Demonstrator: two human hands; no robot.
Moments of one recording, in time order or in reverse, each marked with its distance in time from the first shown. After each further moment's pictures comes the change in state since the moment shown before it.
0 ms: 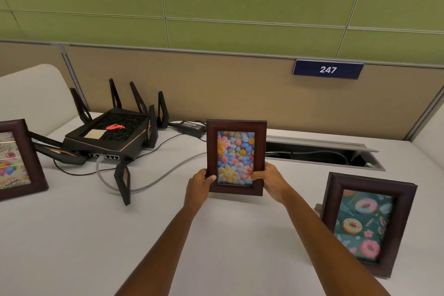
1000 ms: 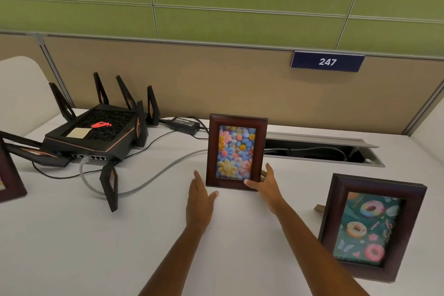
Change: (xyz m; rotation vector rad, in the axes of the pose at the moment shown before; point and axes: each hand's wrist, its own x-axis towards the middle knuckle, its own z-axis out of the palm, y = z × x) left_hand 0.001 -0.032 0.042 0.230 0.025 -0.058; right_hand 0.014 0.038 -0.003 -0.142 0.278 0.062
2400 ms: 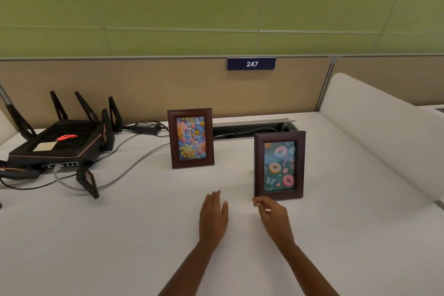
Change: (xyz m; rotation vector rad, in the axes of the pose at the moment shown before) left_hand -0.165 0.033 0.039 0.102 -0.204 0.281; right_hand -0.223 0.065 -0.069 -0.363 0.443 -0.298
